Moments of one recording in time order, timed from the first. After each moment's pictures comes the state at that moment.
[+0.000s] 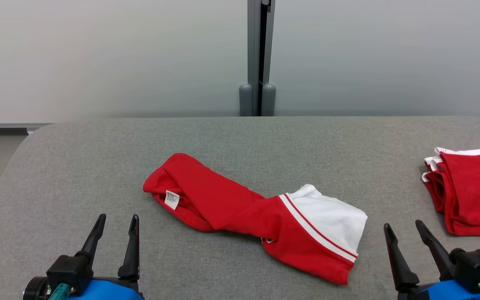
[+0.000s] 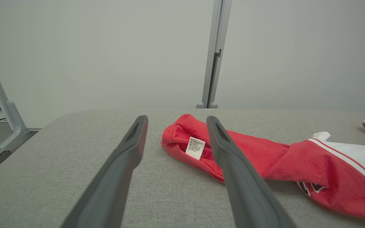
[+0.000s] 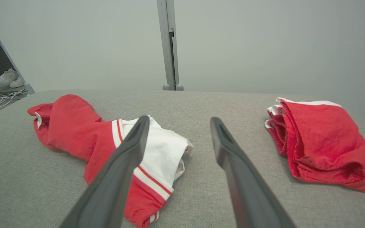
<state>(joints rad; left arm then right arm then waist) 0.00 0.35 -0.35 0.14 -0.46 0.10 -0.23 0.16 -0.05 -0.04 -0.13 0.14 0.13 0.06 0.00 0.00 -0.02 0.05</state>
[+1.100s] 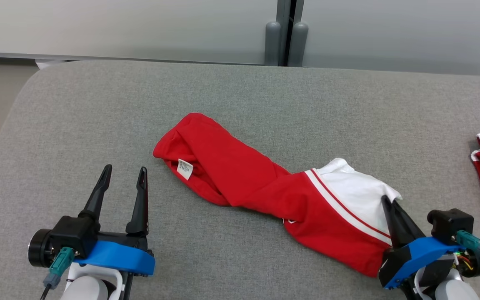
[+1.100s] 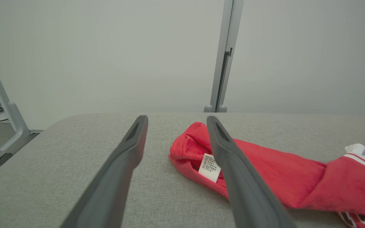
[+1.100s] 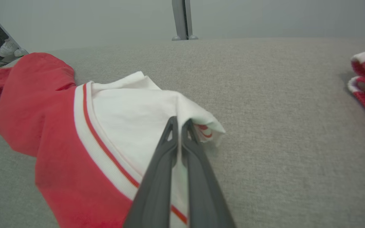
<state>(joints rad) -0.16 0.30 -0.35 0.14 -0.41 0.07 -0.26 -0.11 -0.07 -0.02 0.25 0.19 0.13 0.01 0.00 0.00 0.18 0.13</state>
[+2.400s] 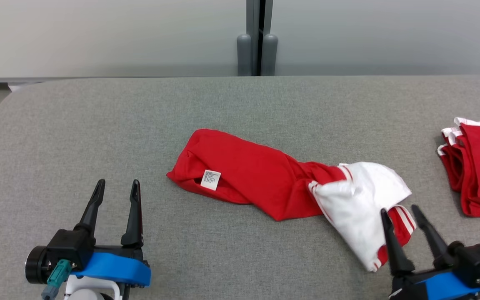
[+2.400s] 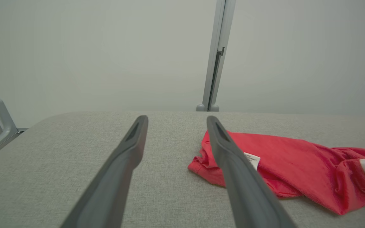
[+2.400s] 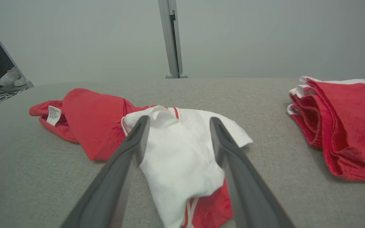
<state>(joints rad) -0.11 0.26 -0.29 0.16 -0.38 0.06 -0.26 0.08 -0.07 0.01 0.01 0.17 0.13 -0.12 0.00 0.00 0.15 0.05</state>
